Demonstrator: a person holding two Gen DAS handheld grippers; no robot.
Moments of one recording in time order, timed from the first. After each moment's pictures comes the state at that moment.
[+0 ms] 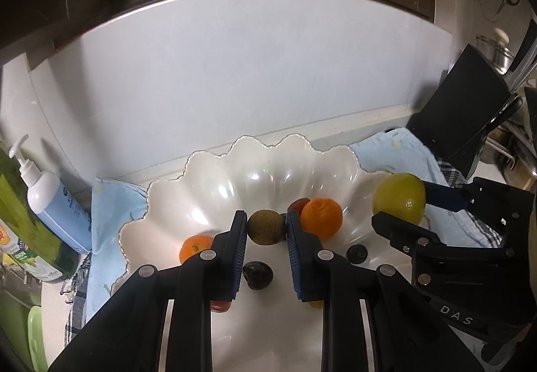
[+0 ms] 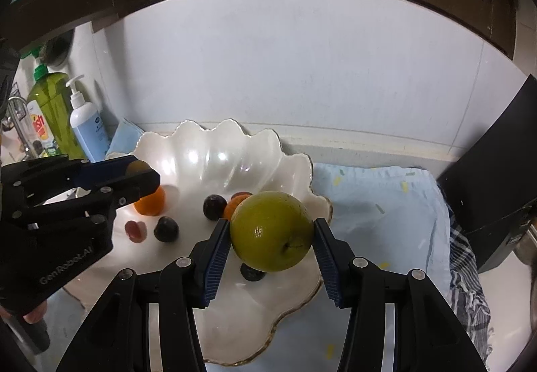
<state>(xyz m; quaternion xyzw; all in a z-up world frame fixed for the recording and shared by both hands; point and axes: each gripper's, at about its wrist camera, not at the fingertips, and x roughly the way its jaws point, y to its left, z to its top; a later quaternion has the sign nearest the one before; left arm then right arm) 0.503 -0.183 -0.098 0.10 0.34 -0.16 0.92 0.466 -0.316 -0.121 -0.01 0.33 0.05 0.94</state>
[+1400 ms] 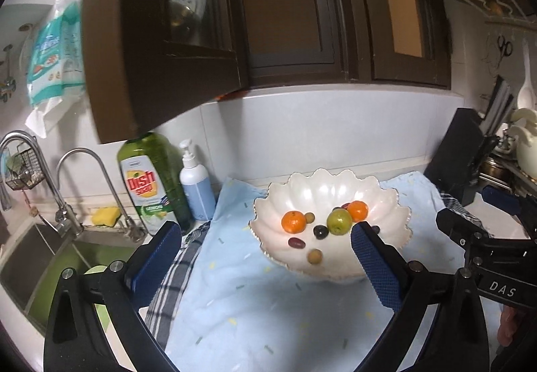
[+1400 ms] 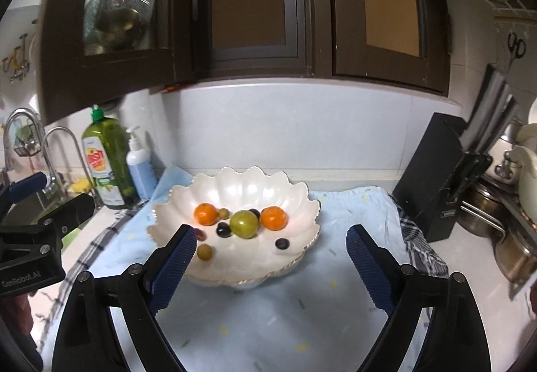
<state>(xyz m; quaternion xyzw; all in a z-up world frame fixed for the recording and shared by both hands) 0.295 -0.085 -0.019 0.06 0.20 -0.03 0.98 0.289 -0.280 -0.048 0.00 0.21 0.01 0.98</state>
